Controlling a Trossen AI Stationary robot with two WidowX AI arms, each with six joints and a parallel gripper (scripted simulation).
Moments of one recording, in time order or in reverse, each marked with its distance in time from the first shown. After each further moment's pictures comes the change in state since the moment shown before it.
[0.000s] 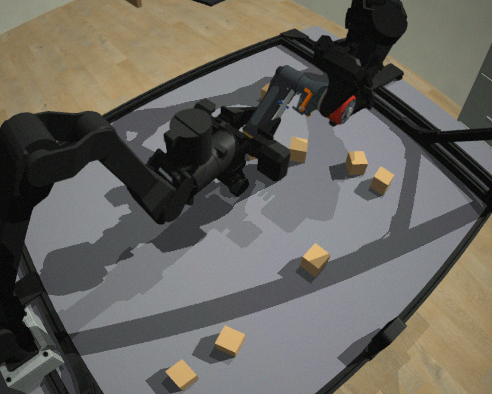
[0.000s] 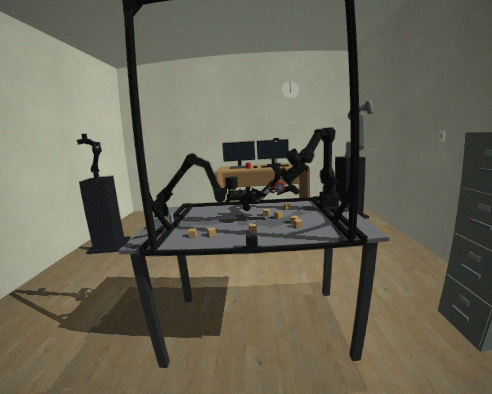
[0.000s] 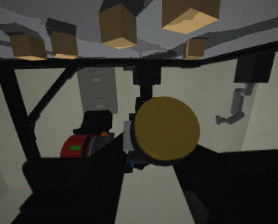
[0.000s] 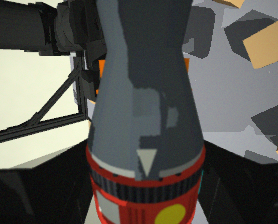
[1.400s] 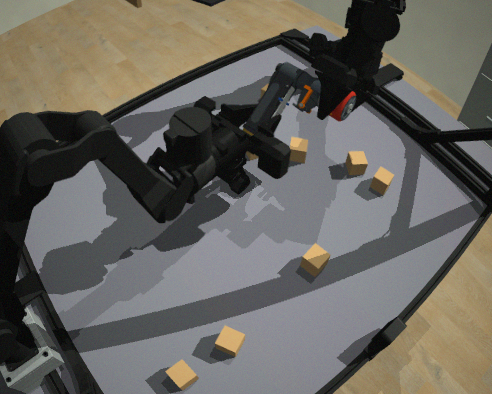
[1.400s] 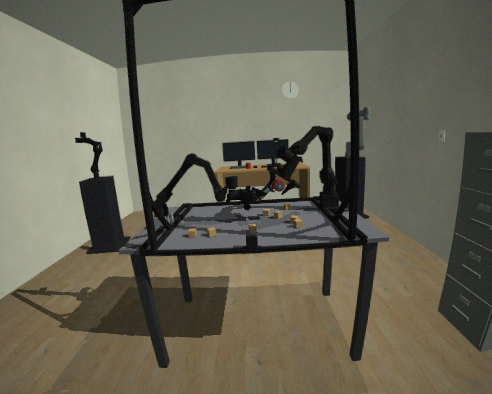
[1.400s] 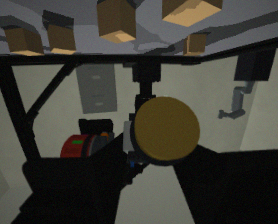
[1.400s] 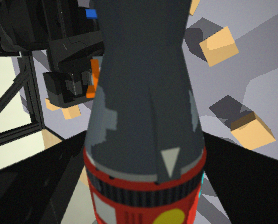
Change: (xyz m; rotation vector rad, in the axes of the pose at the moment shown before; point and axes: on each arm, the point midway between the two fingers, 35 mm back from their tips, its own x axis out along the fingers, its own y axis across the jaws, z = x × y) left arm 0.001 -0.001 -0.005 -0.002 0.018 -0.003; right arm -0.003 0.004 0.001 0.007 -0.002 -0.294
